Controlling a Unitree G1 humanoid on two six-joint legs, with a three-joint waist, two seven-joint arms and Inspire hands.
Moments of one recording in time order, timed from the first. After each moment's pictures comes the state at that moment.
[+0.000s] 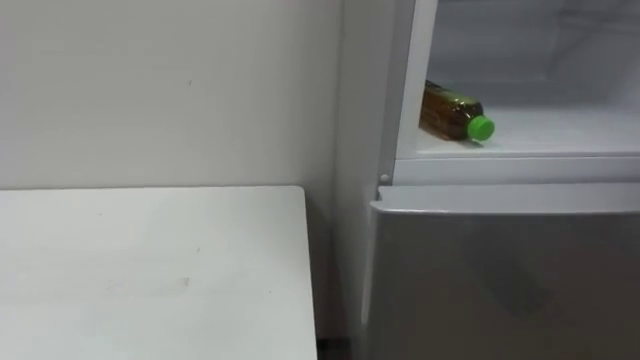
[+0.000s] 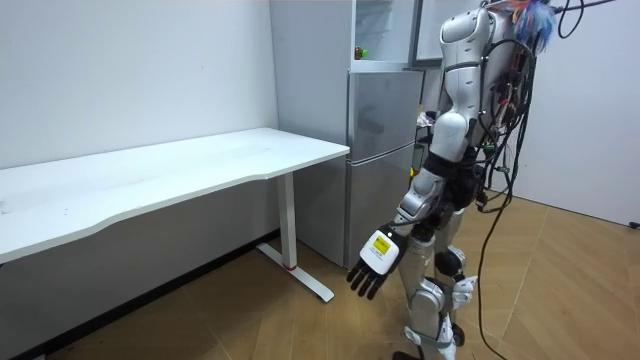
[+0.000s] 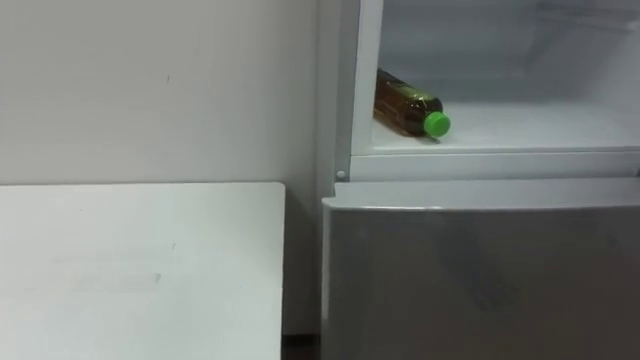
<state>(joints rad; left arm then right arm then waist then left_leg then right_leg) 0.28 0.18 0.11 1.08 0.13 -0.02 0.23 0.26 -0.22 -0.33 0.39 1.57 -0.10 0.11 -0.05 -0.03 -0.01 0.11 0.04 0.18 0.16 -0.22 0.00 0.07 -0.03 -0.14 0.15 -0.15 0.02</state>
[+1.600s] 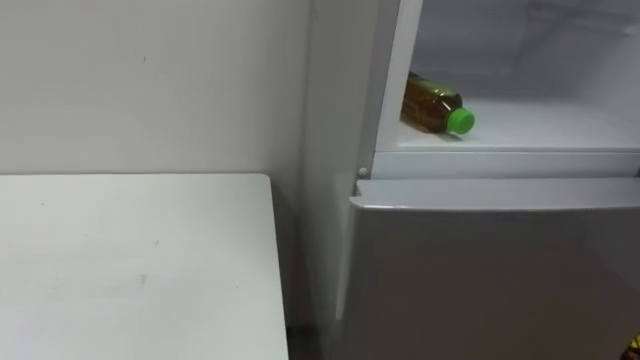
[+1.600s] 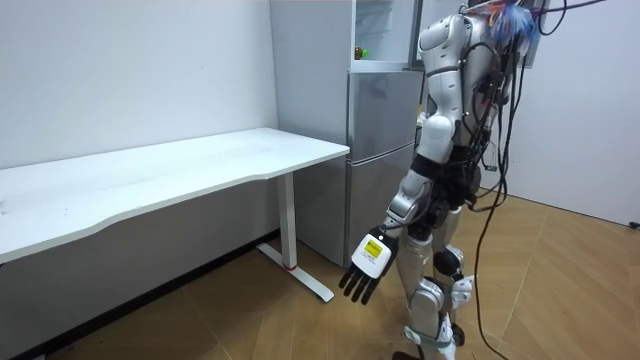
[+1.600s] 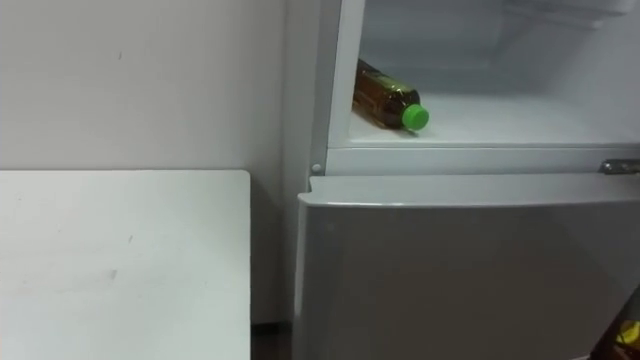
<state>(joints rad) 0.32 0.18 0.31 1.01 0.13 0.00 0.23 -0.04 -0.45 -0.78 0.21 1.25 -0.19 -0.70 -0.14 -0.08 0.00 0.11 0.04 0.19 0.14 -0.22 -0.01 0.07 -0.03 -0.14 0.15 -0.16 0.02</state>
